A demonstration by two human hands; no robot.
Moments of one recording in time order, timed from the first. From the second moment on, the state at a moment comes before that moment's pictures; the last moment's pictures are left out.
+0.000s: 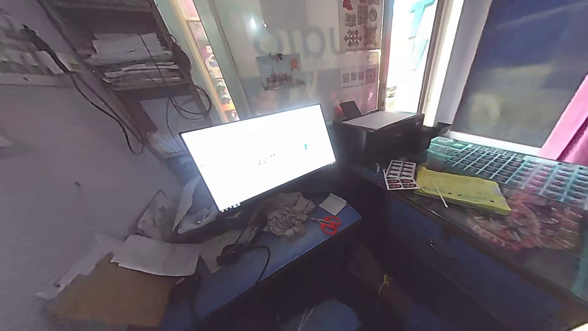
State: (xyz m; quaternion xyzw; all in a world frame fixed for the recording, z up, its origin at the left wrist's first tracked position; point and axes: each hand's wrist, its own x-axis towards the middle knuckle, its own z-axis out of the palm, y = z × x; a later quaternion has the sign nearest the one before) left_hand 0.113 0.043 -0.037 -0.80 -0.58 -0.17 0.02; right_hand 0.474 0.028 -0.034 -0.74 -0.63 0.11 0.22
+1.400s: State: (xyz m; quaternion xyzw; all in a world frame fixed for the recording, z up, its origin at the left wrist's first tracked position) left_hand 0.197 0.059 -0.052 -0.87 -0.47 -0.13 -0.09; right_hand 0.477 0.036 -0.032 -0.76 -0.60 0.12 0.19
